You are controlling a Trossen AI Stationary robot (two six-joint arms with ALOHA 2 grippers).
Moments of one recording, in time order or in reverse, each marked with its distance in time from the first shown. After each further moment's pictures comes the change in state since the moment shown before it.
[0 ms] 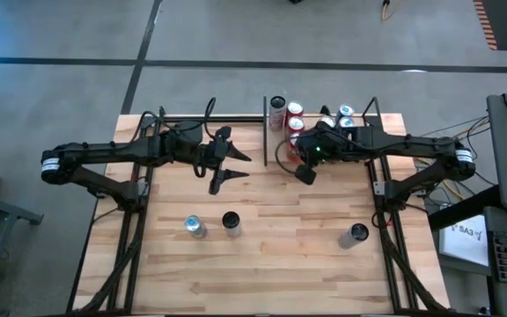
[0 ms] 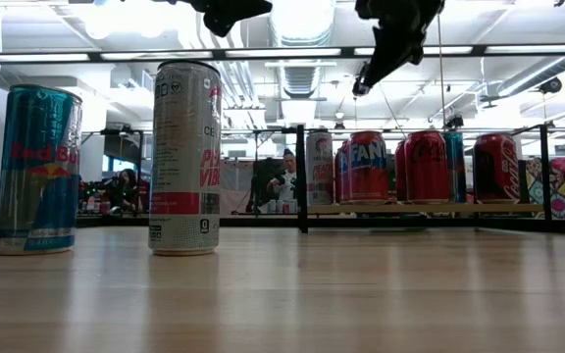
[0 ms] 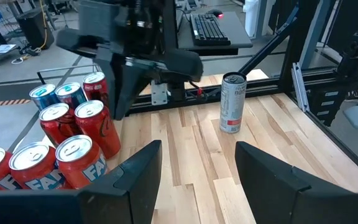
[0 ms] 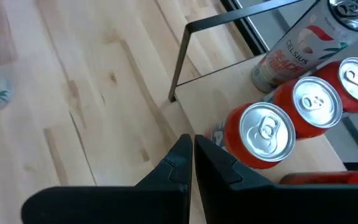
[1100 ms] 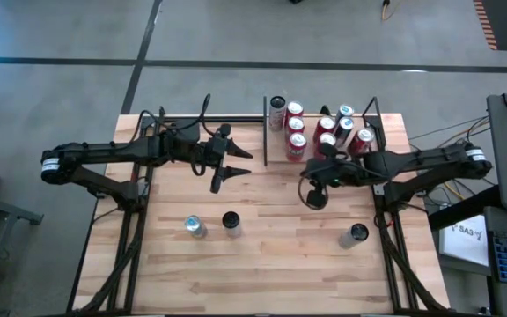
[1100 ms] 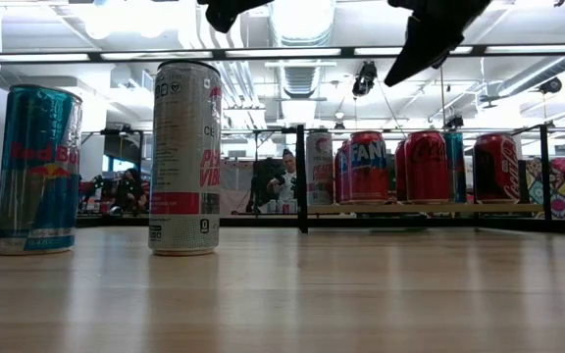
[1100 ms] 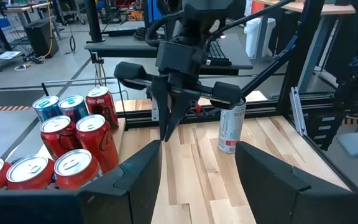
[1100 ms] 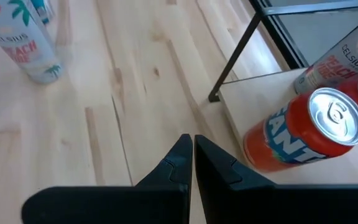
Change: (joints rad) left arm 0.000 0.000 0.000 0.076 0.000 -0.072; right arm 0.210 -0.178 -0.301 0.223 0.074 0.010
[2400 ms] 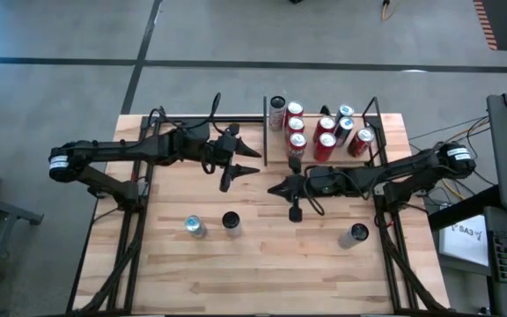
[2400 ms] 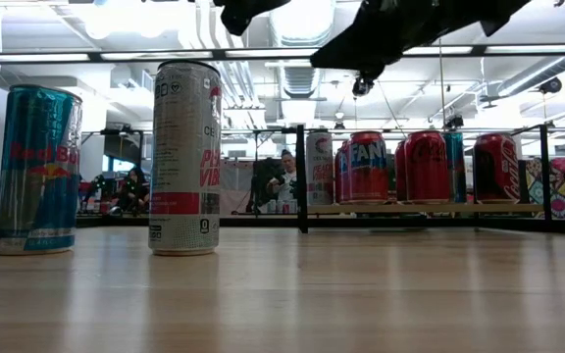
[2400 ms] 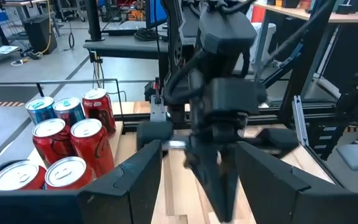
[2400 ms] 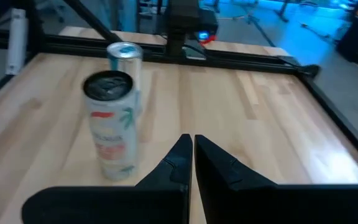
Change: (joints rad) left arm 0.000 0.090 0.064 0.031 0.003 -0.040; right arm 0.023 0.196 -0.198 0.874 -0.219 -0.225
